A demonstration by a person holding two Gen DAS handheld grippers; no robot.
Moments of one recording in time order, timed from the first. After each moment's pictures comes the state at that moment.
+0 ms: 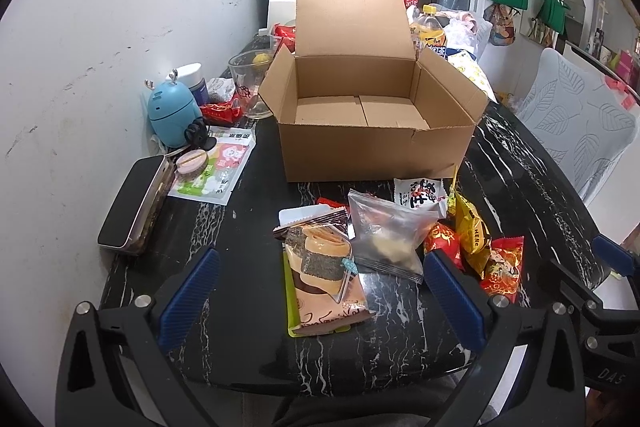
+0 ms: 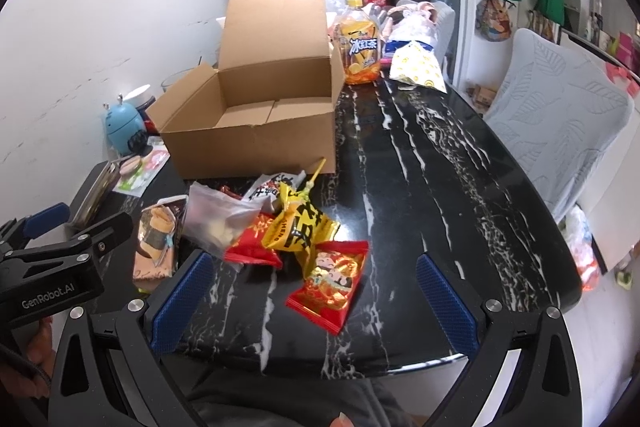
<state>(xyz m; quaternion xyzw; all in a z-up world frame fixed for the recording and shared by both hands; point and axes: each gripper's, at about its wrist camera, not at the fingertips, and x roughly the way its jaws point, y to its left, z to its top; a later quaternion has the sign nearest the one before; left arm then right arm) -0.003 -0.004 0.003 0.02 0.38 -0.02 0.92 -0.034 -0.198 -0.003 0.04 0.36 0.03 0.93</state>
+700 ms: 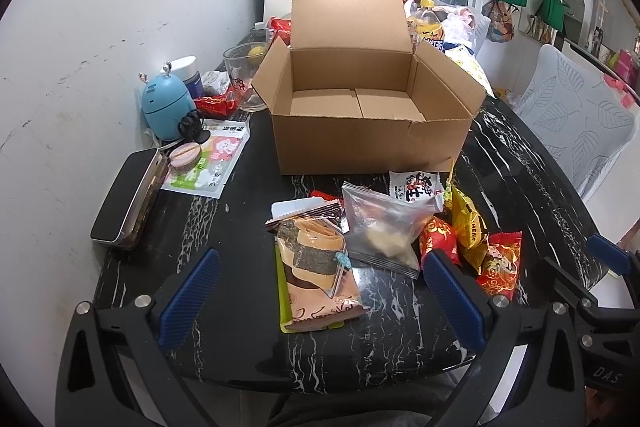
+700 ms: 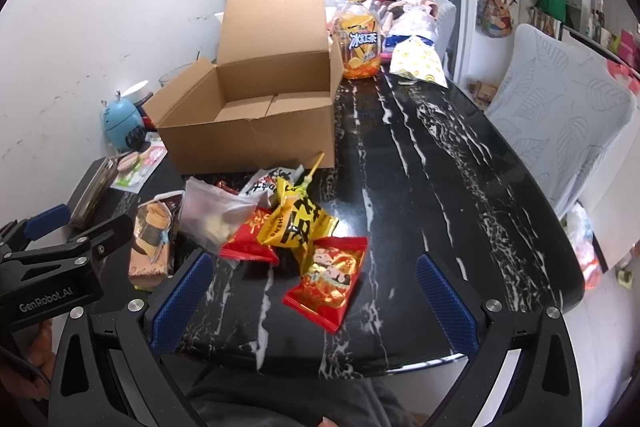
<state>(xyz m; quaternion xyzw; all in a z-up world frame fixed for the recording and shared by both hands) -0.001 -0.008 -0.002 0.01 0.39 -0.02 0.92 -0.032 -0.201 -0.009 0.04 0.37 0.03 0.93</state>
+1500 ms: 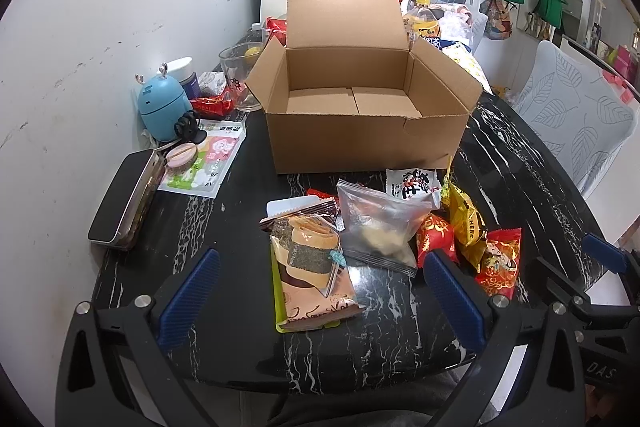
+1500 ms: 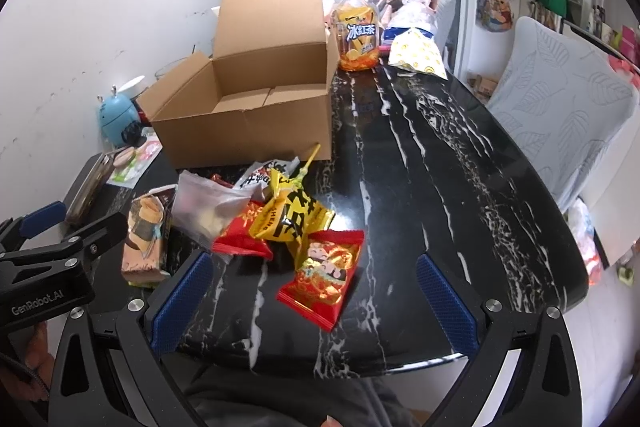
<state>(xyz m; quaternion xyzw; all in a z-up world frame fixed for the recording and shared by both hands) -0.002 -0.013 -0.006 0.02 0.39 -0.02 0.92 -0.028 -0.204 -0.016 0.04 0.38 0.03 0.92</state>
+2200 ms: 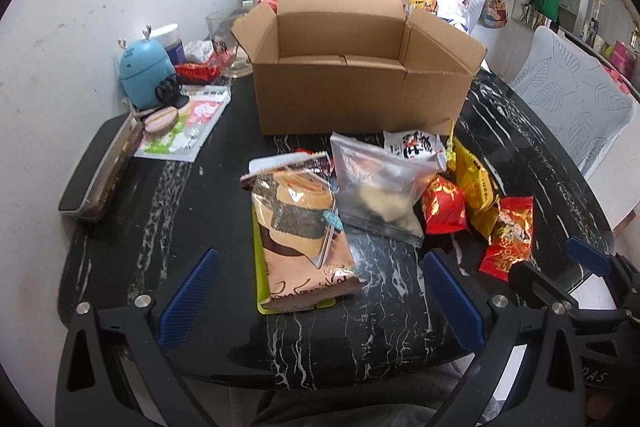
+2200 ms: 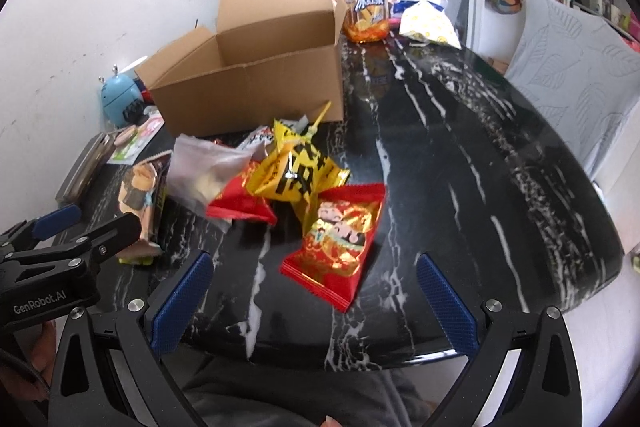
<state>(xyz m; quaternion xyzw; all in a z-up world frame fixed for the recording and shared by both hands) 0.001 -0.009 -0.048 0.00 0.42 -0.04 0.91 -0.027 -0.201 -0.061 0.06 0.40 0.05 0.91</state>
